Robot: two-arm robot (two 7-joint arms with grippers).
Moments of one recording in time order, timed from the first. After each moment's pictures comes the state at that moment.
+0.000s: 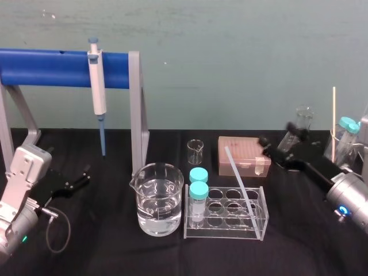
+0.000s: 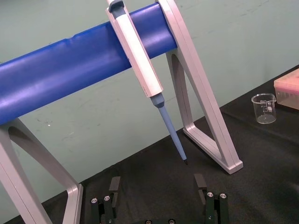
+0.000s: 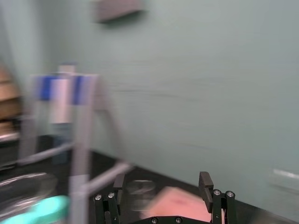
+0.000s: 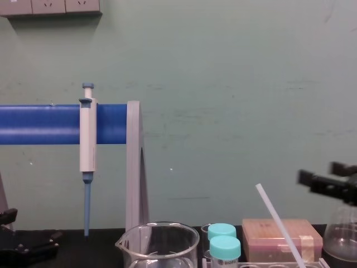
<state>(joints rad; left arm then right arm) -0.20 0.60 0.45 -1.41 -0.25 -0.12 0.03 0.29 0.48 -0.32 -1.31 0.58 -0.19 0.51</state>
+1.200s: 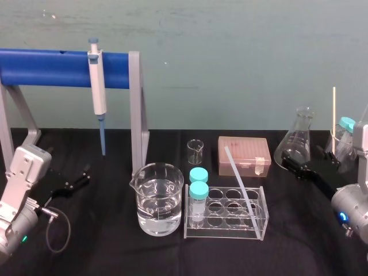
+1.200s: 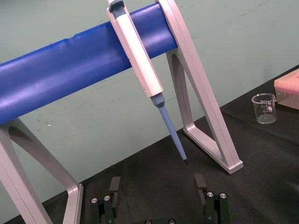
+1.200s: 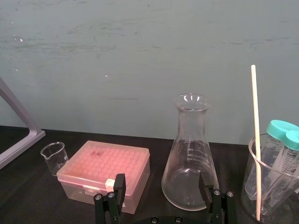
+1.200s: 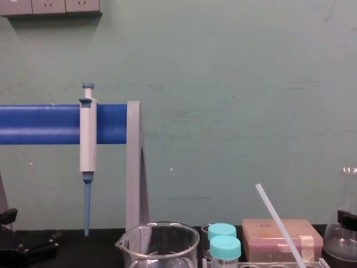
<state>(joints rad) -0.20 0.60 0.45 -1.41 -0.25 -0.12 0.03 0.26 0.42 -0.25 -1.30 0.46 0.02 0.11</state>
